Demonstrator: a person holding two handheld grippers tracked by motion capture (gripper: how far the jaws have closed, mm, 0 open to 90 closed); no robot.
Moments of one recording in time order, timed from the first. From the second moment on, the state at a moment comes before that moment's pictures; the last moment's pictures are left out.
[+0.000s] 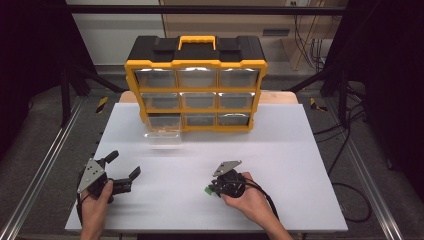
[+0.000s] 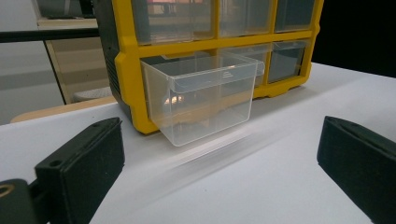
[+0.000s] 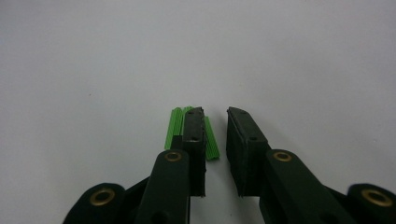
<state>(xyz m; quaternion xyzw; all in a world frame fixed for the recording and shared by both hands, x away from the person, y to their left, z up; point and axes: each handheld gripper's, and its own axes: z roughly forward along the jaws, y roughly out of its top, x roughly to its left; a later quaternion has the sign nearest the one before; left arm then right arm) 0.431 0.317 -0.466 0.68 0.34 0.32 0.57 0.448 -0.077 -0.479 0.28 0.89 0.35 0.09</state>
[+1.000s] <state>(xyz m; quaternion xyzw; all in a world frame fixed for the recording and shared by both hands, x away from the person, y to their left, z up) 0.431 0.317 -0.466 0.67 0.34 0.32 0.58 0.489 -0.058 -0.418 0.29 0.82 0.47 0.13</state>
